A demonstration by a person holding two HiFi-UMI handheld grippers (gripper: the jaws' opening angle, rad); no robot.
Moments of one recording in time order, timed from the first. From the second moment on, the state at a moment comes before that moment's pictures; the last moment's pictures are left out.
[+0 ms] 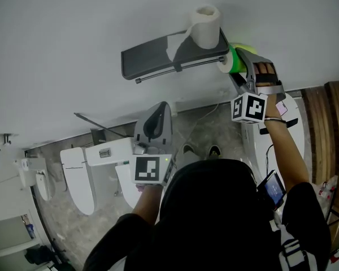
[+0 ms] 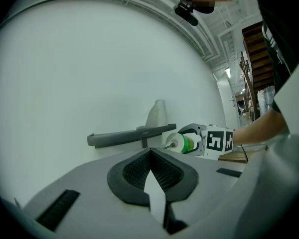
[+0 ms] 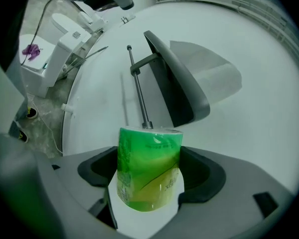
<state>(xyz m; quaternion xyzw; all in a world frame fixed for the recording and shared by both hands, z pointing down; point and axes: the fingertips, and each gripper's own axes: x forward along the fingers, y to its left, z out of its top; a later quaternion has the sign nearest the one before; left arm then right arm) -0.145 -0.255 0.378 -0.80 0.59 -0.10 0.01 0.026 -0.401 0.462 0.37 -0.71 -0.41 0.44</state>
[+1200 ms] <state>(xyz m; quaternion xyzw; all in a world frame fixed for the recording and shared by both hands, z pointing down) -0.194 -0.236 0.374 -0.79 0.61 -0.08 0.01 -0.092 -0.367 0.457 0.30 -0.66 -0.50 0.47</state>
